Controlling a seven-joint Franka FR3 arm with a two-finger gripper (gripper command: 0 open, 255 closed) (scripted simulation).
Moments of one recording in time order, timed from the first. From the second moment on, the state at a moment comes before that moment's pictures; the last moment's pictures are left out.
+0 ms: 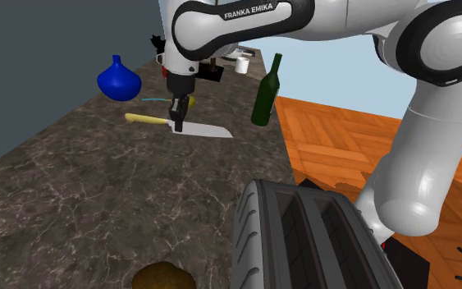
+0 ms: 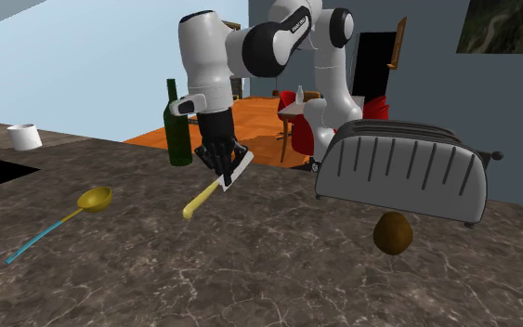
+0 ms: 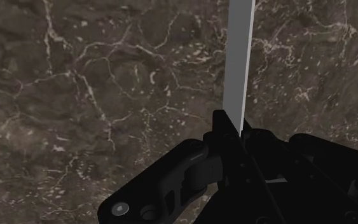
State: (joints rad) arm 0.21 0.21 0.22 -1.76 0.06 1.92 -0.32
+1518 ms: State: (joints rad) arm 0.22 0.20 0.23 -1.46 0.06 1.62 -0.29
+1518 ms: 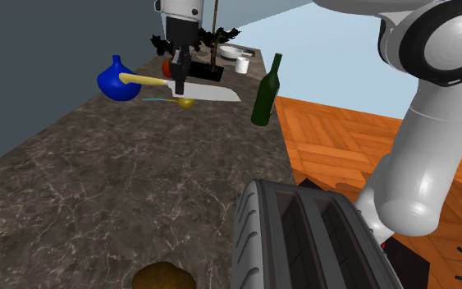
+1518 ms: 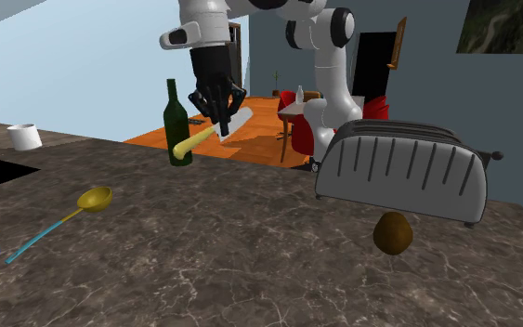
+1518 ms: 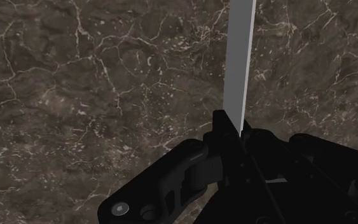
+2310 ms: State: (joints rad) arm 0.23 0.24 0.23 -1.26 0.05 1.46 -0.26
